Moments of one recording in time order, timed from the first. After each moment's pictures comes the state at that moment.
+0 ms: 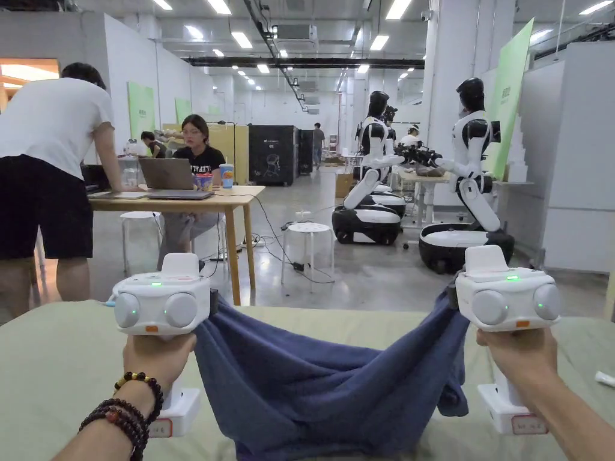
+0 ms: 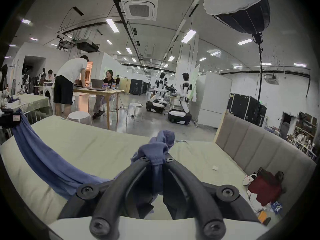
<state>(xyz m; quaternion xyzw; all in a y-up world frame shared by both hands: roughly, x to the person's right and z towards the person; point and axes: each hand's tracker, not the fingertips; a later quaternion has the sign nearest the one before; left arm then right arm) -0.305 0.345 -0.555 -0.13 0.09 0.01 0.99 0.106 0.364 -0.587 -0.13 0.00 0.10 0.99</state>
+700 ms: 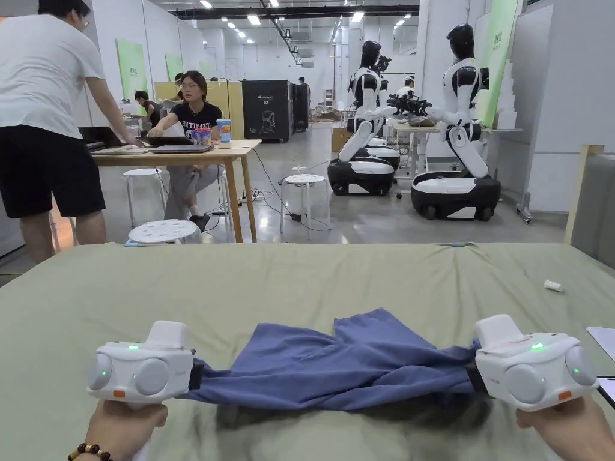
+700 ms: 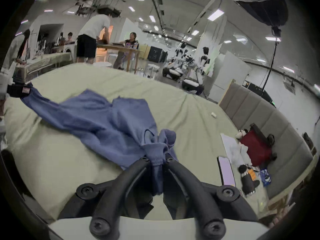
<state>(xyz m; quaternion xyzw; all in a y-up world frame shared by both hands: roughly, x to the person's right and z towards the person) -0.299 0.201 -0.327 -0.30 0.03 -0.03 0.95 0.164 0.225 -0.342 -0.29 0.06 0.18 0.94</state>
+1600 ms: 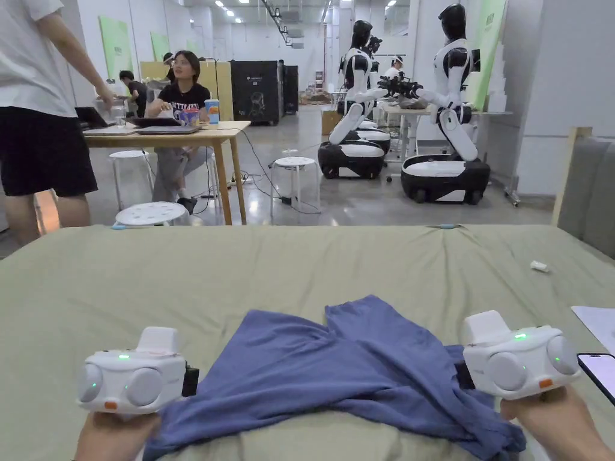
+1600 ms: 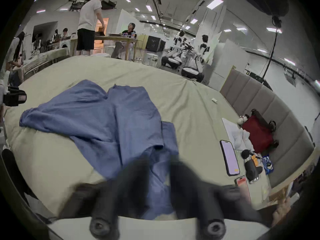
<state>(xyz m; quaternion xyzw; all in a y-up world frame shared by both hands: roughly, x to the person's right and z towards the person) -0.283 0.184 -0.319 -0.31 0.04 -0.03 0.95 0.153 0.213 -0.347 -0.33 0.04 0.17 0.93</state>
